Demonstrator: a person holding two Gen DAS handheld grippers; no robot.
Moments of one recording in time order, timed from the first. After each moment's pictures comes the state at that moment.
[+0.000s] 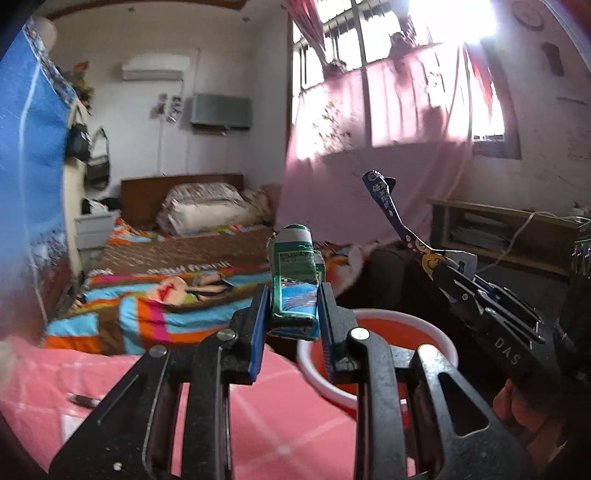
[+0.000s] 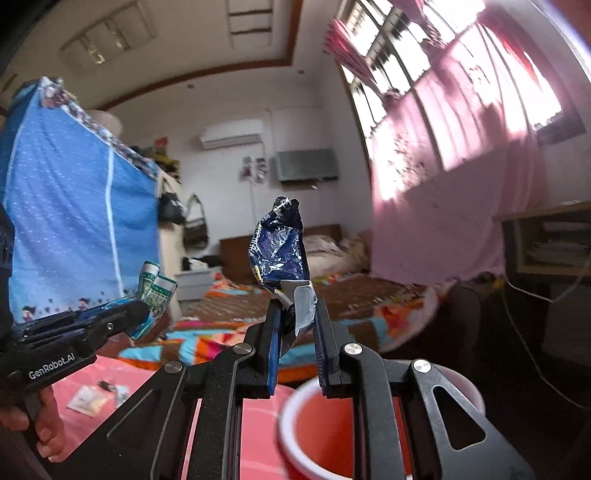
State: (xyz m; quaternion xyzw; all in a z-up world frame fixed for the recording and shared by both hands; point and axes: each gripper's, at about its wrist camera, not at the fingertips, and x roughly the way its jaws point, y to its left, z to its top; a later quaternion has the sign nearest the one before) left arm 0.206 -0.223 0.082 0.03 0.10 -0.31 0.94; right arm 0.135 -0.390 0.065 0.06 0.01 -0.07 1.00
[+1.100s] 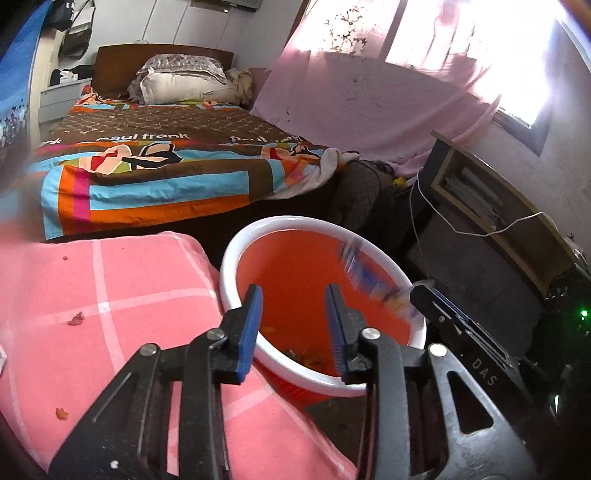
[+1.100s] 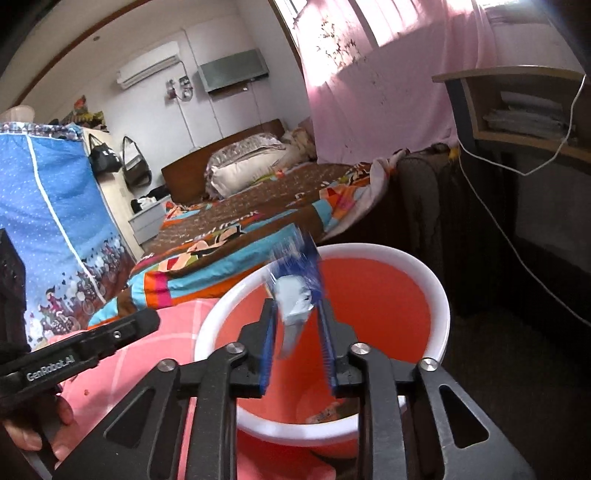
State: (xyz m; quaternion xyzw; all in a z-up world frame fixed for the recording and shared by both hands) left arm 0.264 -0.306 0.025 -0.04 0.34 -0.35 0.87; right arm 0.164 -0.469 0.015 0.19 0.21 -0.12 0.95
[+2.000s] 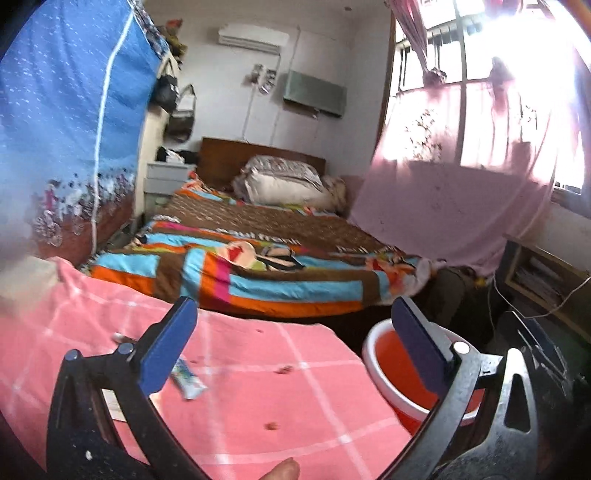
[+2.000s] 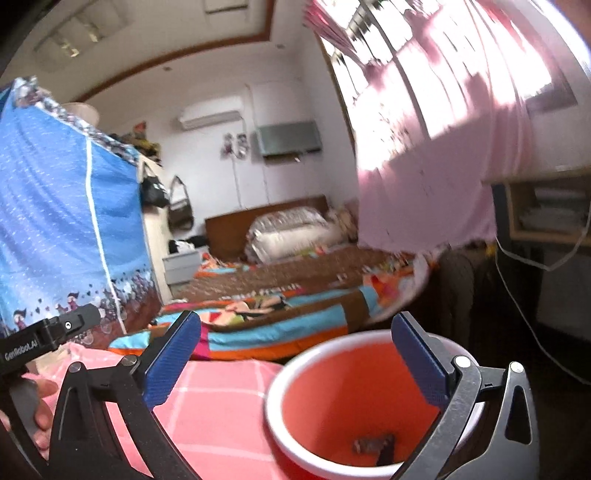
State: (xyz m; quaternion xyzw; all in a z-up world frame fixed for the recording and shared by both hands) left arm 0.221 -0.160 0.070 -0.08 0.14 -0.15 0.97; right arm 0.147 -0.385 0.060 0.08 0.04 -0.07 0.99
